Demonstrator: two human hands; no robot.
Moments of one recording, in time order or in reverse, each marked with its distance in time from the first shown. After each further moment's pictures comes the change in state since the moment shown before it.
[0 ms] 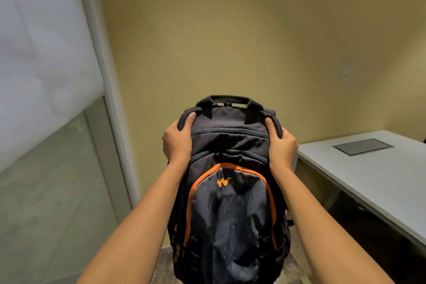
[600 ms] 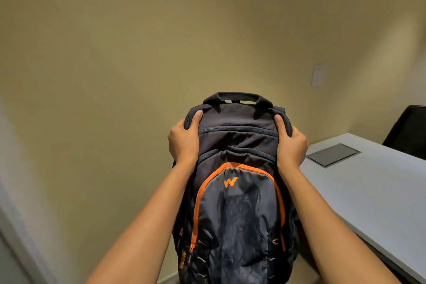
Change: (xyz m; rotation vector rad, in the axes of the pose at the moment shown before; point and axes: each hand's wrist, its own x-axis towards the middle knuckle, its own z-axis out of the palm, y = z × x) left_hand 0.099 -0.021 0.249 -0.077 -0.155 0.020; right_hand 0.214 0.077 0.031 -0.137 0.244 -0.028
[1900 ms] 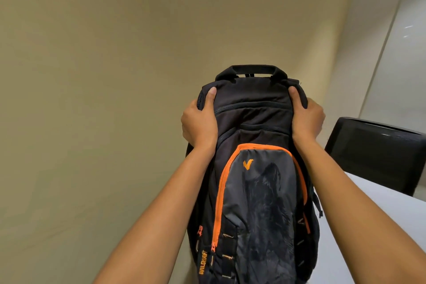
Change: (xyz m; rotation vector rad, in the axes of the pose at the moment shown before) left_hand 0.099 0.055 0.506 -0.313 -0.229 -0.026; right_hand 0.476 0.143 0.009 -0.179 0.286 -0.108
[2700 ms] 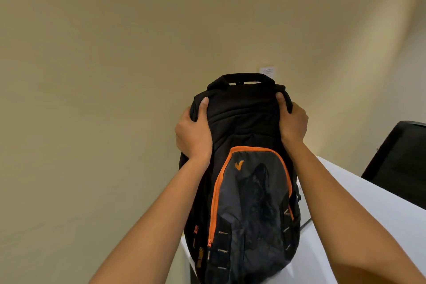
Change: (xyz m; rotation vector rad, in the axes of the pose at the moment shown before) left_hand 0.053 -0.097 0.130 0.203 0.236 -0.019; right_hand 0.123 0.134 0.140 -0.002 -0.296 0.044
